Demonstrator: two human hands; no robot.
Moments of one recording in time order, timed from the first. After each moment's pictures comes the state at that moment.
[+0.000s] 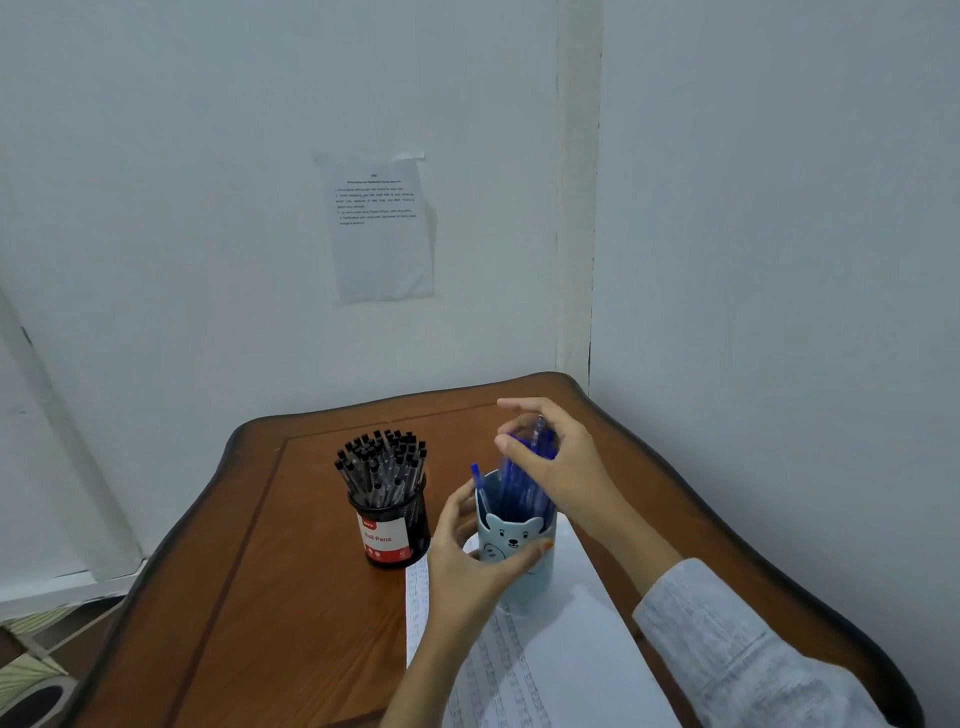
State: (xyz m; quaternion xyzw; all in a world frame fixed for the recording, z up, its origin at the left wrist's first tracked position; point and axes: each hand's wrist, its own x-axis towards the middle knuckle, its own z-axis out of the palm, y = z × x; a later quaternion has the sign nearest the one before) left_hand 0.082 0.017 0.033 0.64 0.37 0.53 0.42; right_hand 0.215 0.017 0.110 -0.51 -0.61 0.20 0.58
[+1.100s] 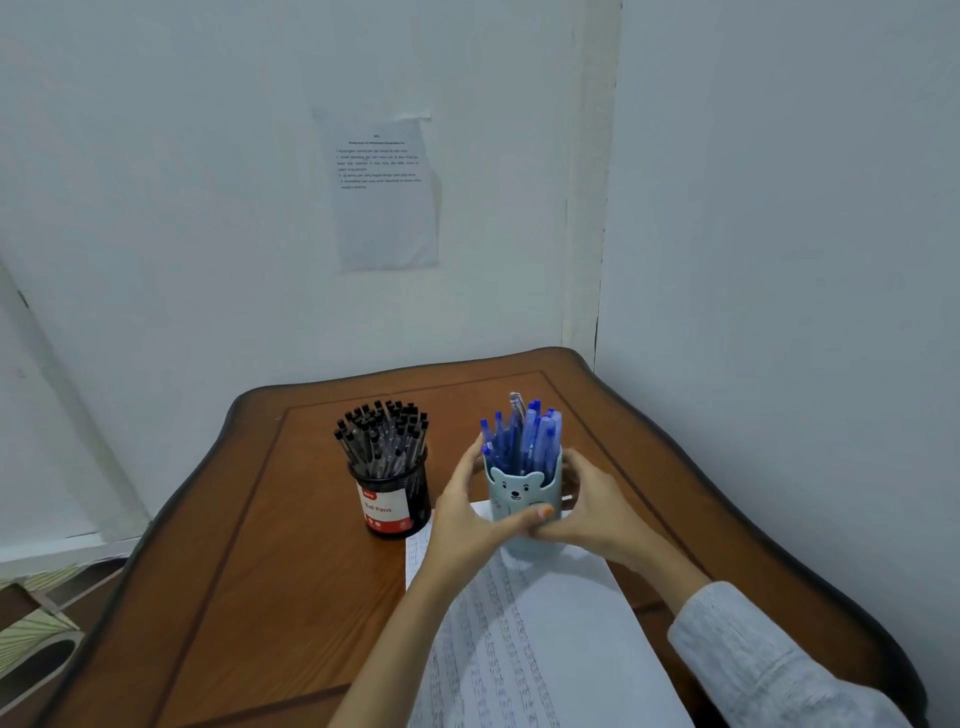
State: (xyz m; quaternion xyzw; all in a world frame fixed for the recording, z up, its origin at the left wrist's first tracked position) left_hand 0.080 0.047 0.033 0.70 0.37 0.44 0.43; right_hand 0.250 0.014 0.033 -0.59 -0.60 0.28 0.46
